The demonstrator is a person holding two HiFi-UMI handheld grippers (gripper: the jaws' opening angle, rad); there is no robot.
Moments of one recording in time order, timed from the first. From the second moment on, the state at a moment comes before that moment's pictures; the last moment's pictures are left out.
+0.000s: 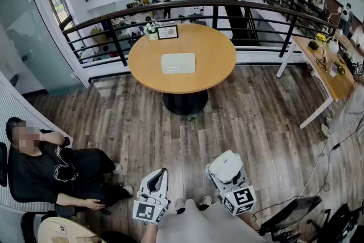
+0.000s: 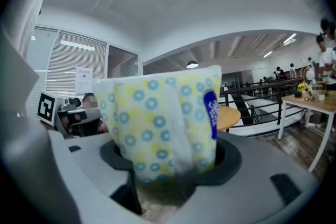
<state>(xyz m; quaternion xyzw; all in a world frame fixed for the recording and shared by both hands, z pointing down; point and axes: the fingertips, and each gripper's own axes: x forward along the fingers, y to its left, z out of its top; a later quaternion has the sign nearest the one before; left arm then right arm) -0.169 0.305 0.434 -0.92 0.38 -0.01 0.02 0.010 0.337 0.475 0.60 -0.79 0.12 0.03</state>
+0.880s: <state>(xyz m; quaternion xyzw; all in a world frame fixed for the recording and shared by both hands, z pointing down) -0.167 0.313 0.438 -0.92 0.40 -0.01 0.03 0.010 0.344 0.476 0.59 -0.80 0.13 0.02</state>
